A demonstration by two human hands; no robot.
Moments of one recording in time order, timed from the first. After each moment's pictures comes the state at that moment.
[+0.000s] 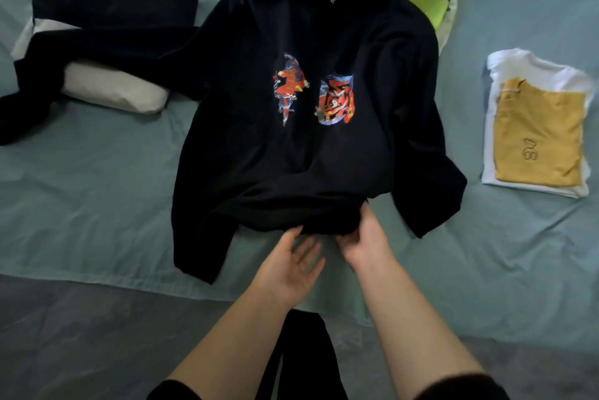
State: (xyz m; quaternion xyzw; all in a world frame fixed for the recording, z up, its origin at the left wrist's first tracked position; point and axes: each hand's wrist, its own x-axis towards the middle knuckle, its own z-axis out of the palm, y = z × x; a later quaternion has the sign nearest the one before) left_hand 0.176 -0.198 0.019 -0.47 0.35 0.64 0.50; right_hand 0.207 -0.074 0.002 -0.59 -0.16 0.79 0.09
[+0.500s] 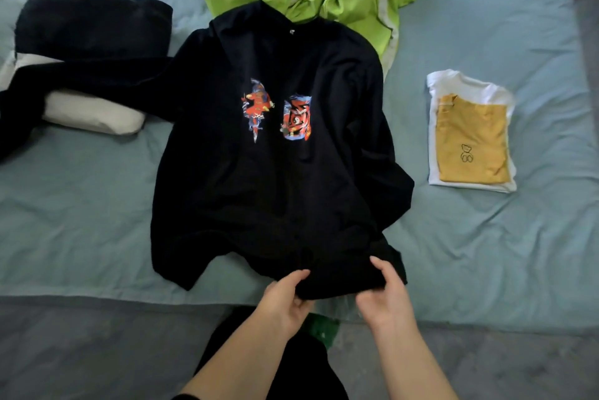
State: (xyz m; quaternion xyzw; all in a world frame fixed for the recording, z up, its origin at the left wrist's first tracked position) left_hand 0.244 -0.188 0.032 -0.50 0.40 0.58 0.51; right_hand 0.326 -0.065 0.067 -0.64 -0.05 0.74 0.20
